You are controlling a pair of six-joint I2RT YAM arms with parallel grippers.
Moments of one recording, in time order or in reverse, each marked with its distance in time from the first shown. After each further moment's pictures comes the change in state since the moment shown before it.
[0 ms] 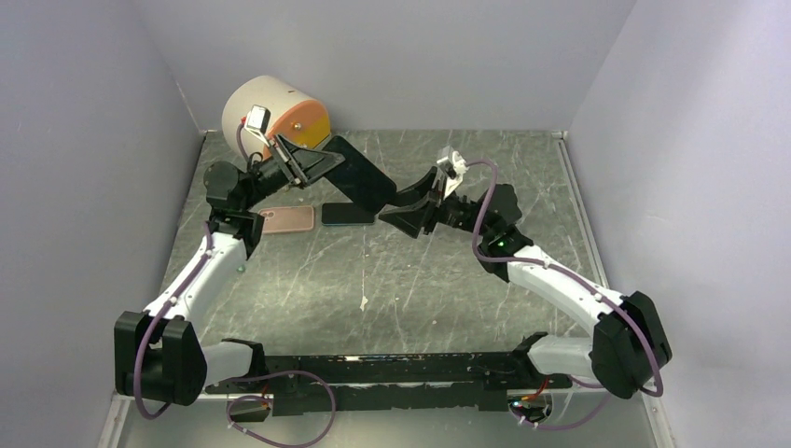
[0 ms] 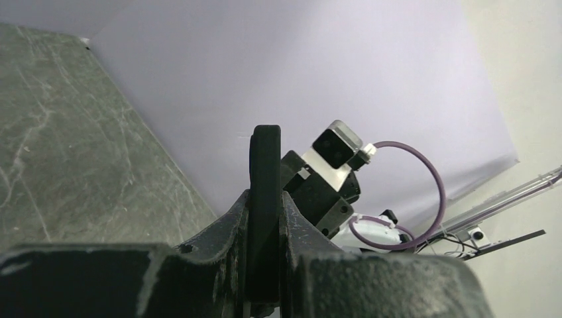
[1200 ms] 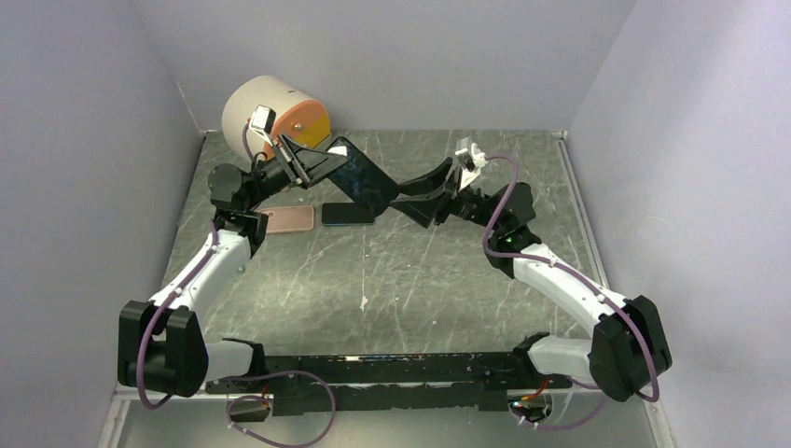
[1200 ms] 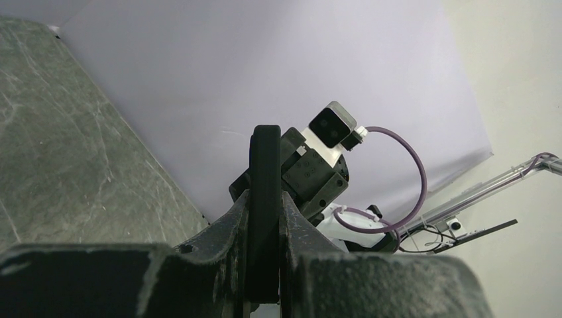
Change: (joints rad) left arm -0.015 0.043 -0.012 0.119 0.015 -0.099; right arm -0.078 -0.001 0.000 0.111 -0.050 0.069
